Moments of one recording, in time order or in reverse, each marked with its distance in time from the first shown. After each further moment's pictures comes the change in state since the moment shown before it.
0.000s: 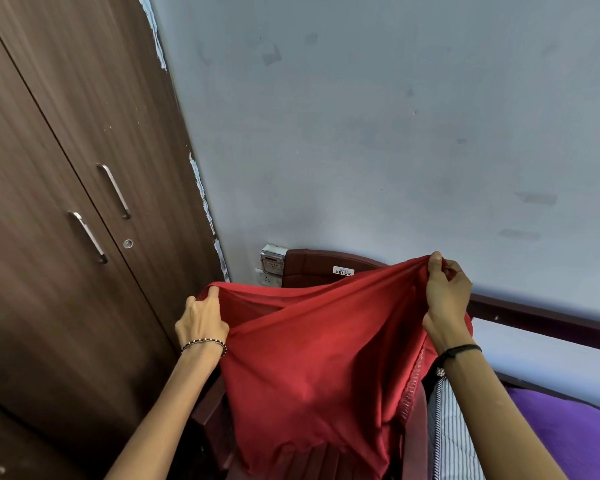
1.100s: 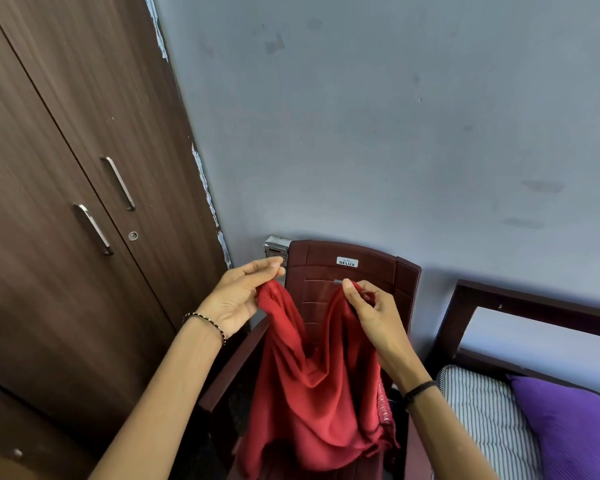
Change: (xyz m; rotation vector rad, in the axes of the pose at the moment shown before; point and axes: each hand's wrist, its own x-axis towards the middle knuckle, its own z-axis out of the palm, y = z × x) left_hand -0.018 0.044 -0.051 -1.597 -0.610 -0.106; right_hand -0.108 0.021 0.016 -0.141 -0.703 -0.062
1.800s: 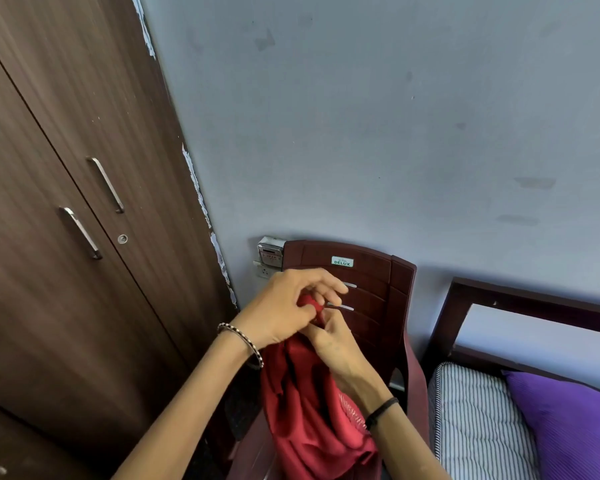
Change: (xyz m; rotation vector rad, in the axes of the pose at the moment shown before) left_hand -0.033 -0.002 0.051 0.979 -0.392 0.549; right_hand -0.027 -0.002 0.056 0.201 -0.271 0.033
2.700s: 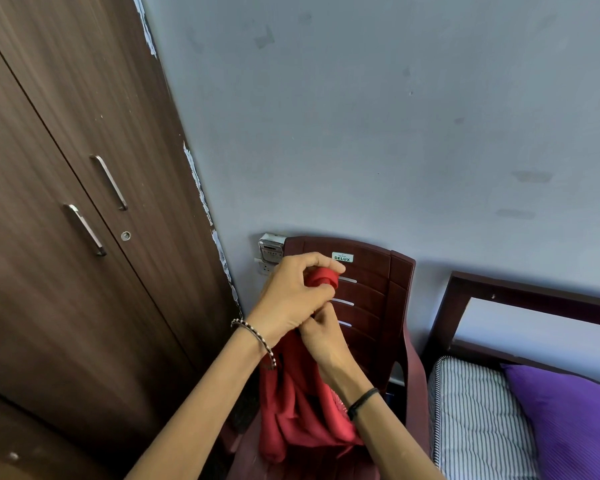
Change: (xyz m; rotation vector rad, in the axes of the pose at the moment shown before) left_hand -0.003 0.027 0.016 -0.142 0.228 -0.280; right_hand -0.003 0.001 0.024 0.023 0.176 0.022
